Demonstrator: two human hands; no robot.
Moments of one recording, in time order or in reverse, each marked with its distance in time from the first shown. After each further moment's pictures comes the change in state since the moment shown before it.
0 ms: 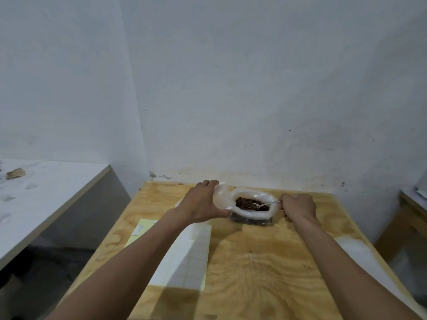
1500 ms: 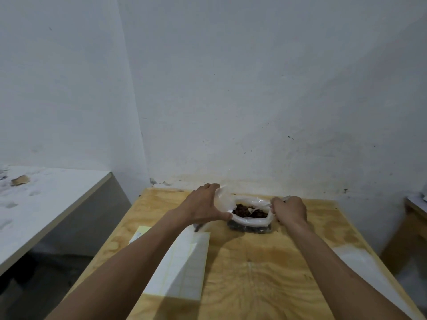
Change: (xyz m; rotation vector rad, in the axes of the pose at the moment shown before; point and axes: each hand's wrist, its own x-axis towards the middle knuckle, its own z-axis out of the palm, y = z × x) left_hand 0.015 0.006 -0.008 0.005 -0.065 -0.002; right_hand 0.015 -0.002 0.018 -0.033 -0.066 -0.073
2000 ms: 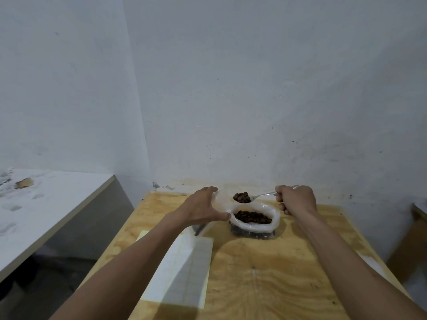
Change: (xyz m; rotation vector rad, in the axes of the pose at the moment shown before) left_hand 0.004 -0.014 -0.005 -0.122 -0.005 -0.064; right_hand -0.005 -0.043 -0.022 0.189 -0.042 -0.029
